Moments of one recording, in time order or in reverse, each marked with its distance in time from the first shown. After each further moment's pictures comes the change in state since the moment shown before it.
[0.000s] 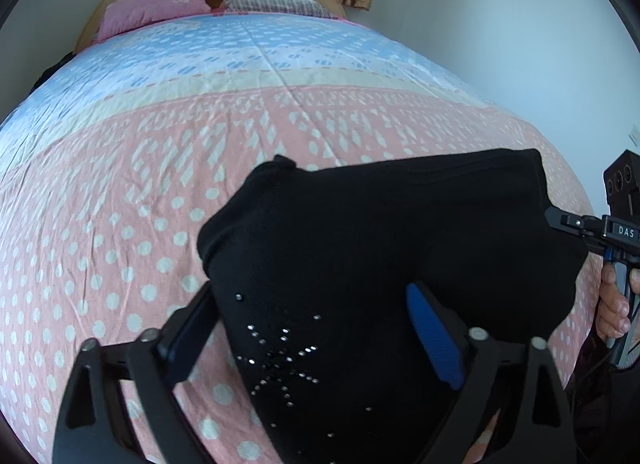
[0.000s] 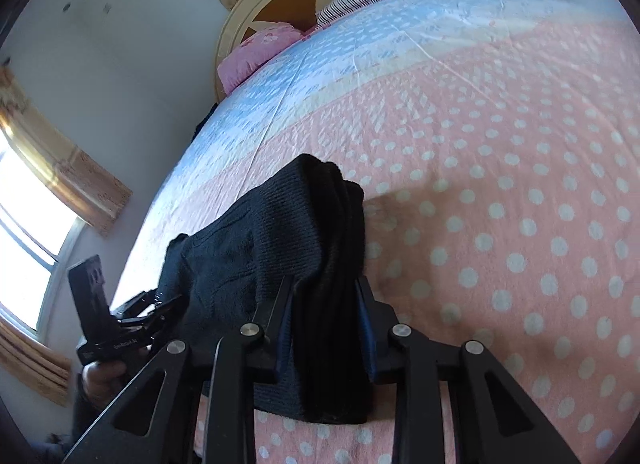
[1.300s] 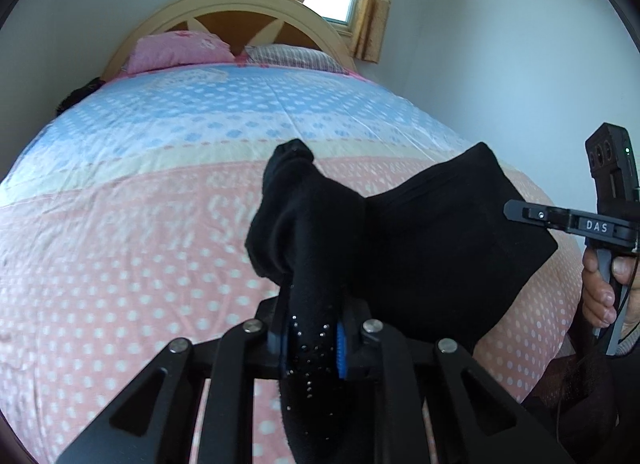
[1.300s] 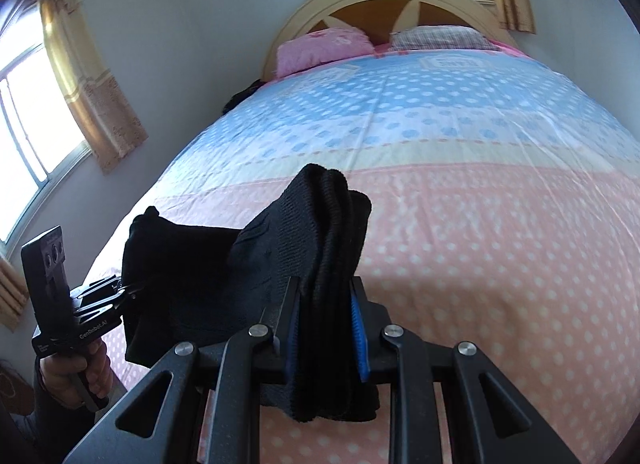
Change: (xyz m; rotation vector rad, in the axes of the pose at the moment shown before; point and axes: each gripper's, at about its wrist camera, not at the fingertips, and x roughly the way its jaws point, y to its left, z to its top) left arm -0.099 0.030 -0.005 -0.055 -0.190 0.041; right arm 0.020 0.140 0.044 -0.318 -0.005 0.015
